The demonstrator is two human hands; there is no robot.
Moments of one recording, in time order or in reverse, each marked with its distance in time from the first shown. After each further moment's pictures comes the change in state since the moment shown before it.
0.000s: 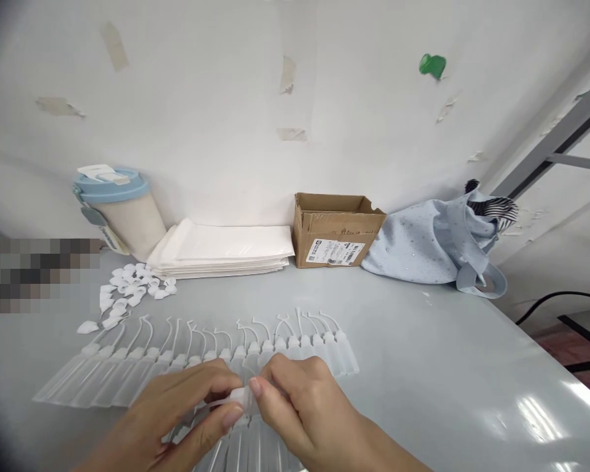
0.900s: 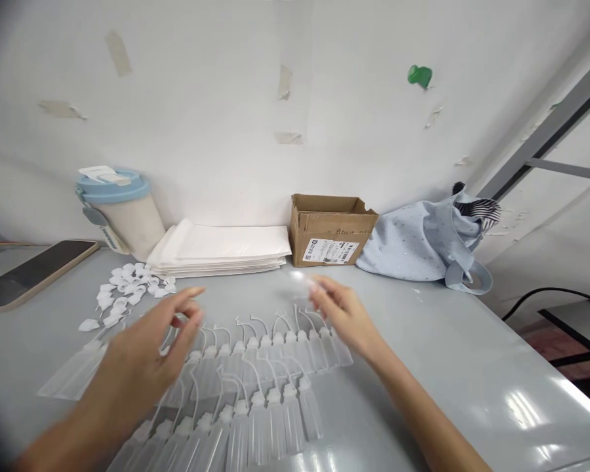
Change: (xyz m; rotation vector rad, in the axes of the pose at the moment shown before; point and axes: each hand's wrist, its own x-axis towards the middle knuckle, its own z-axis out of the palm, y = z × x) left_hand 0.013 -0.036 -0.019 0.459 0.265 -0.231; right_hand 0.027 0.059 -0.052 -0.023 0.290 0.260
